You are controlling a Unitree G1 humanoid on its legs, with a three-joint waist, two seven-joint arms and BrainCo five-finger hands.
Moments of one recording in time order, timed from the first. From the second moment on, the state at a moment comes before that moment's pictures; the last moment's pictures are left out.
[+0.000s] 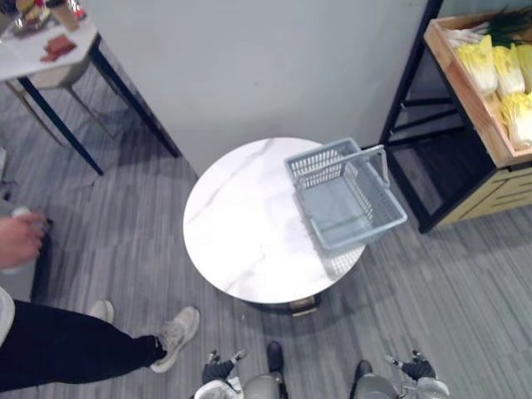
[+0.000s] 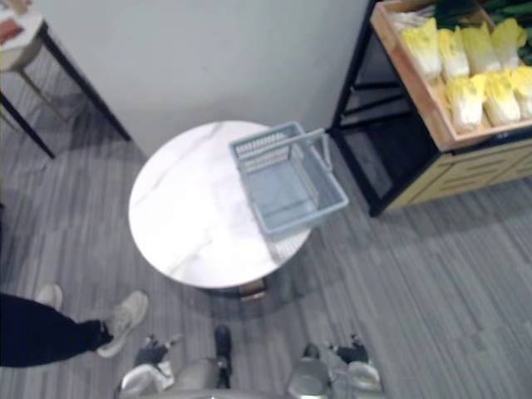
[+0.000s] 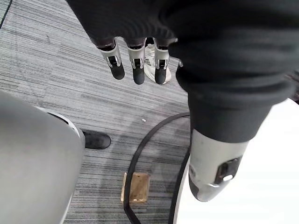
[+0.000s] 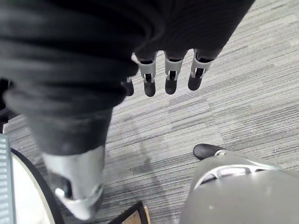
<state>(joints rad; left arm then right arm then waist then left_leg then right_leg) 0.11 0.08 0.02 0.90 -0.37 -0.08 0.27 0.03 -0.13 -0.17 0.99 -0.04 -0.01 -0.18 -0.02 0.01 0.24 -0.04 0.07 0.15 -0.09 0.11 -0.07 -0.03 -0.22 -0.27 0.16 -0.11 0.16</state>
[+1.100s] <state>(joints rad) 0.12 0.09 0.18 1.04 -0.21 -0.03 0.43 -0.48 -0.45 0.13 0.42 -0.44 0.01 -0.34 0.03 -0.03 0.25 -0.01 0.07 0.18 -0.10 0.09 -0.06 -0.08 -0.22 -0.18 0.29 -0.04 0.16</state>
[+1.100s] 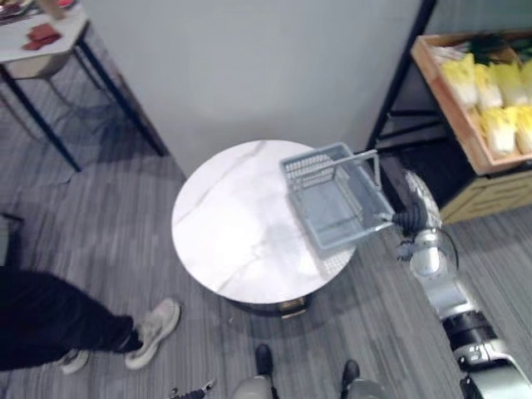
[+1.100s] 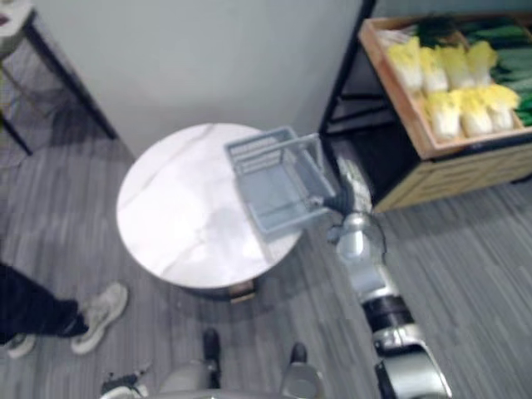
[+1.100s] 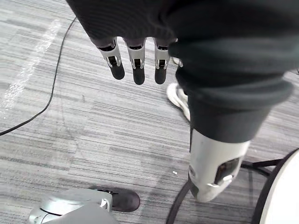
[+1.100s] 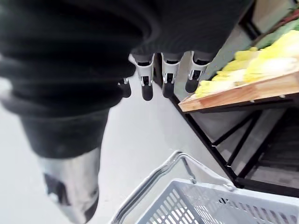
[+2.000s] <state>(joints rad) 0.12 0.04 0.24 1.03 -0.23 -0.03 0.43 -0.83 -0.59 0.30 0.51 -0.48 0.02 -0.30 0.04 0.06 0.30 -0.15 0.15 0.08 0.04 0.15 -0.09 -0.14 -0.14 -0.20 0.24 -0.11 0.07</state>
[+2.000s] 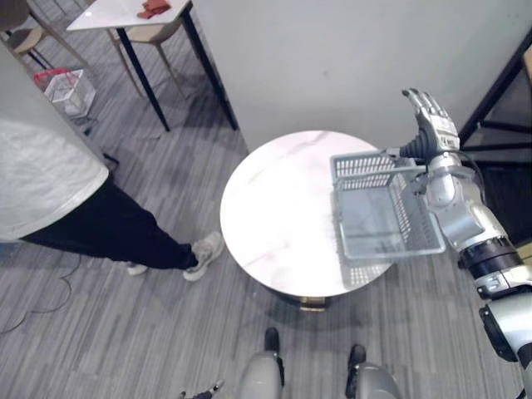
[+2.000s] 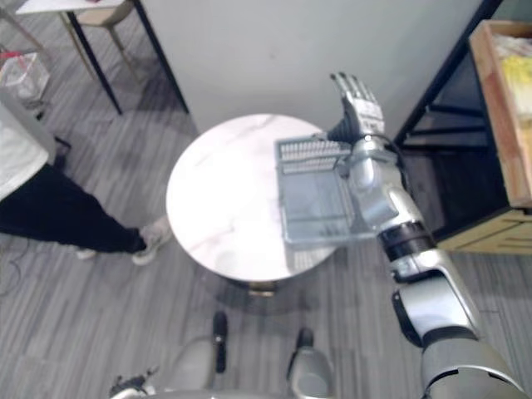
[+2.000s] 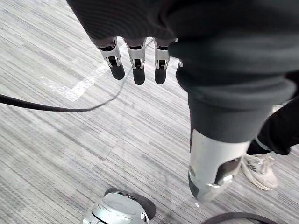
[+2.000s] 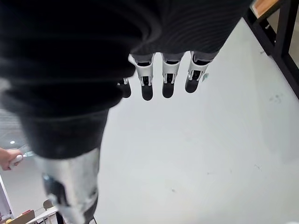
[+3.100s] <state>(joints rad) 0.10 0.05 0.16 1.04 -0.23 -0.04 0.43 -1.00 -0.58 0.20 0.84 -0.60 0.07 -0.28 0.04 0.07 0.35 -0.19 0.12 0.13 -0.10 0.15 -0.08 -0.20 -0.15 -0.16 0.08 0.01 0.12</state>
